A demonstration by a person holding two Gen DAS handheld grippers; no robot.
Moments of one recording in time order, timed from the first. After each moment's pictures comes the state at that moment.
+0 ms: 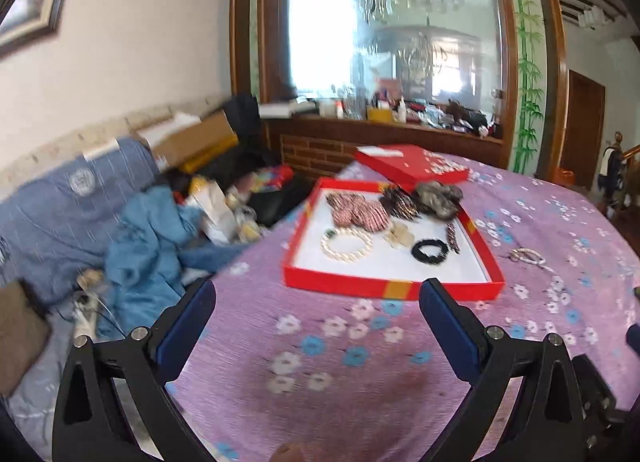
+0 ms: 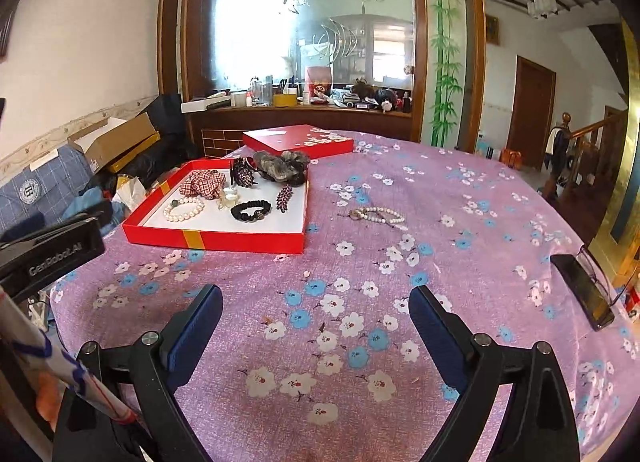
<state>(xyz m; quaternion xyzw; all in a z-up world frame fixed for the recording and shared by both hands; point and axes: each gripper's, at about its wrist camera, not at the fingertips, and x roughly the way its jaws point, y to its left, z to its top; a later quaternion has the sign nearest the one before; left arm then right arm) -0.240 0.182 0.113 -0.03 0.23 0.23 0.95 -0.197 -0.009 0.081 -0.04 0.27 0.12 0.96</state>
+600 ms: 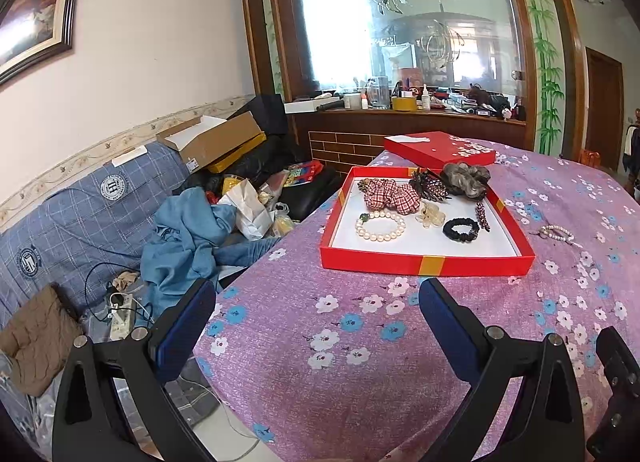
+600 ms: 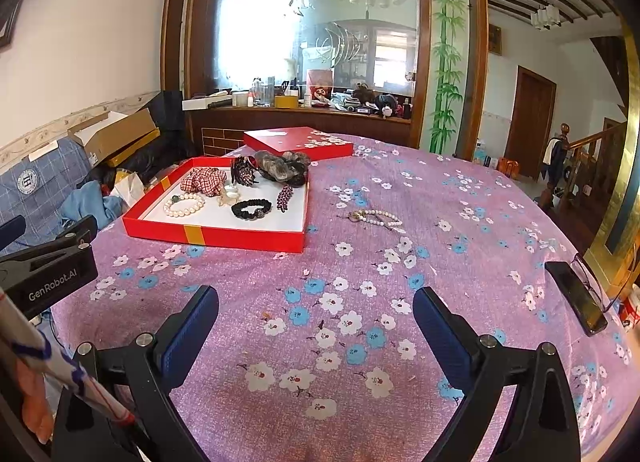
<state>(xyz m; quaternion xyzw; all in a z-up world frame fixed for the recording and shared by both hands) -0.250 0.180 0.103 0.00 0.25 0.28 0.93 -0.204 -0.004 0.081 -0.06 0.26 0.12 0.96</state>
